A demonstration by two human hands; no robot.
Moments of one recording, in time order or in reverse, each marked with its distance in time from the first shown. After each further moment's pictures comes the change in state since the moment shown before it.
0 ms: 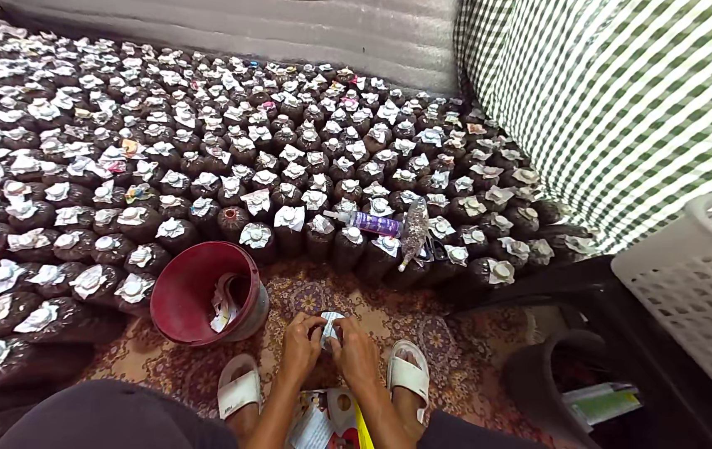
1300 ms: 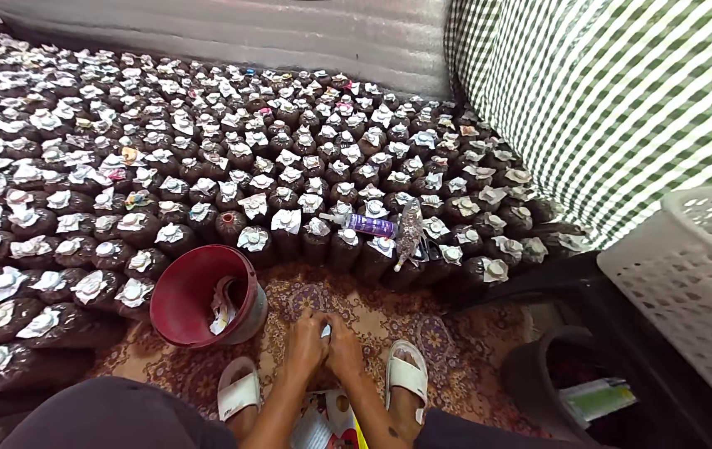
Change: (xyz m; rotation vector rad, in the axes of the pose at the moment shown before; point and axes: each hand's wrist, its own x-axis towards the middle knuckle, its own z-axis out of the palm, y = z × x) left_hand 0.017 0.046 -0.014 0.390 -0.339 -0.122; right_hand 0.020 0.011 0.038 0.081 -0.028 -0.053
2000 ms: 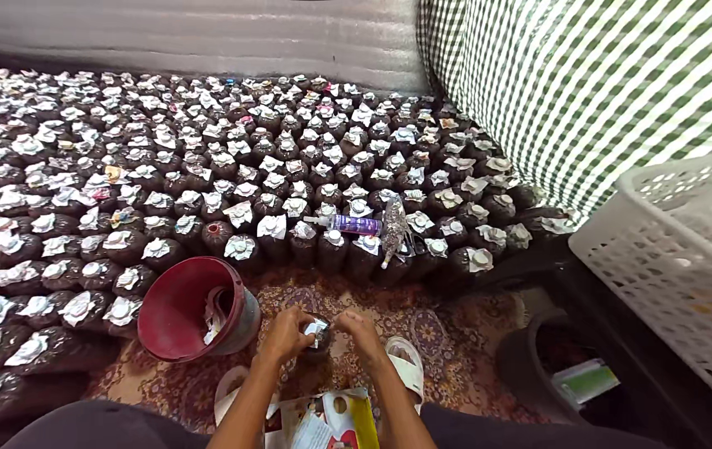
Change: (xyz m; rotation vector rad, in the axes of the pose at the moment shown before) left_hand 0.034 -0.037 -0.013 -0.093 -0.153 0.136; right_hand 0.004 0.023 -0.067 0.972 0.009 0.094
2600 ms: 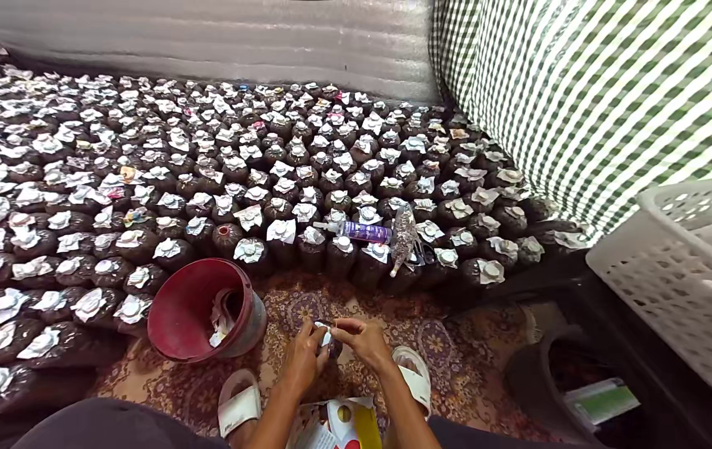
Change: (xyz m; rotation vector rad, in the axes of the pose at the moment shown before) left_hand -0.025 0.012 0.046 0.085 0.255 0.101; right_hand 0.012 0.006 -0.001 -0.212 -0.055 0.020
